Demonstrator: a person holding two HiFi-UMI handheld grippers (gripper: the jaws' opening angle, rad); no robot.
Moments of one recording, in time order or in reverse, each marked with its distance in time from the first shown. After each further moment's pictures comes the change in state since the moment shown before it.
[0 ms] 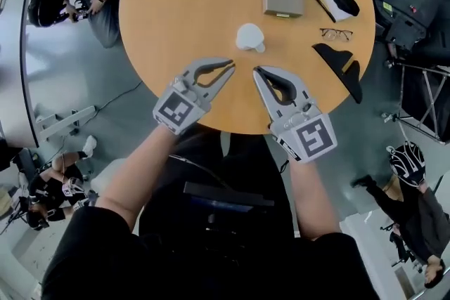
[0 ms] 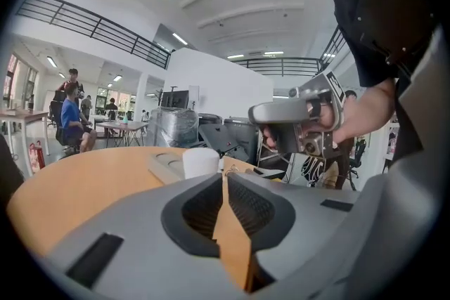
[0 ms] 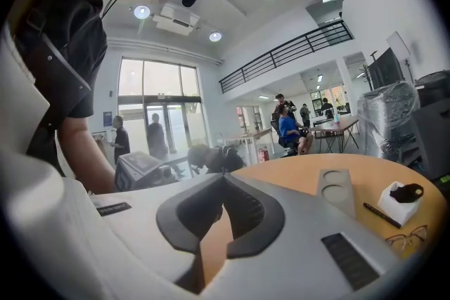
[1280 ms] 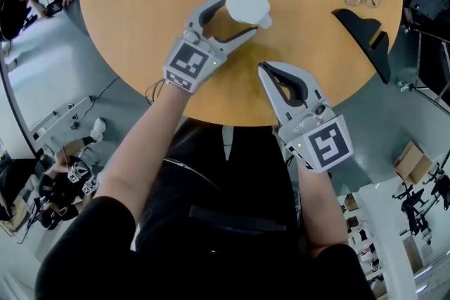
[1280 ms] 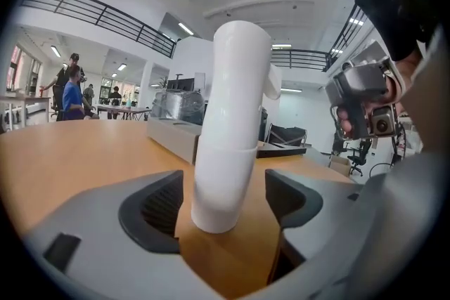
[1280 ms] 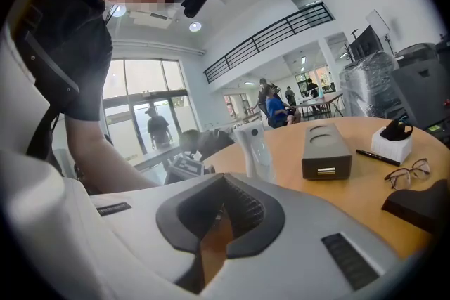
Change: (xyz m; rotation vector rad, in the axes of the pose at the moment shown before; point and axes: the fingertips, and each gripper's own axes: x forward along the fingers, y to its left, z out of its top) left arm 0.129 0.056 -0.162 -0.029 0.061 0.021; right arm -0.002 -0.036 -0.157 0.138 0.095 -0.060
